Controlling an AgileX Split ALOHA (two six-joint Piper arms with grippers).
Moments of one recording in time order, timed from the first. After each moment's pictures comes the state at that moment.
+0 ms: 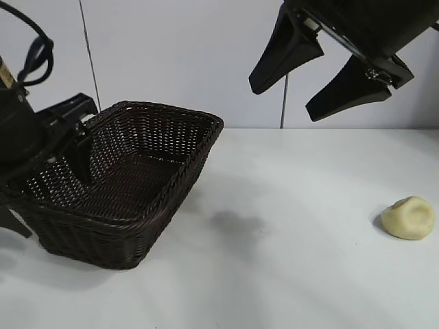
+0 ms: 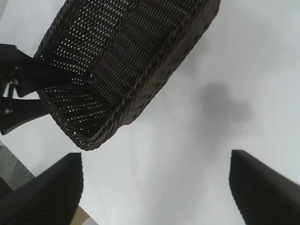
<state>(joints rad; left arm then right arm) -0.50 1.73 -0.91 0.10 0.56 -1.42 0.28 1.51 -1.10 0.69 0.79 -0.44</state>
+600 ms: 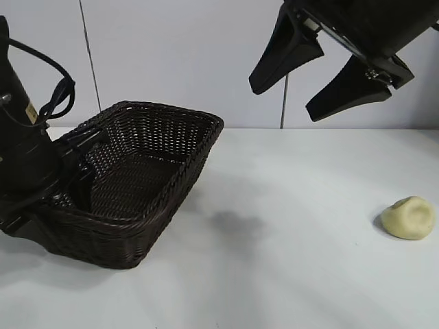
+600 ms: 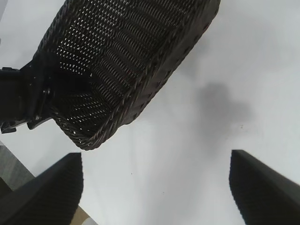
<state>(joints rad) -0.50 1.77 -0.90 0.08 0.55 -1.43 0.28 1.51 -1.10 0.69 0.79 -0.44</state>
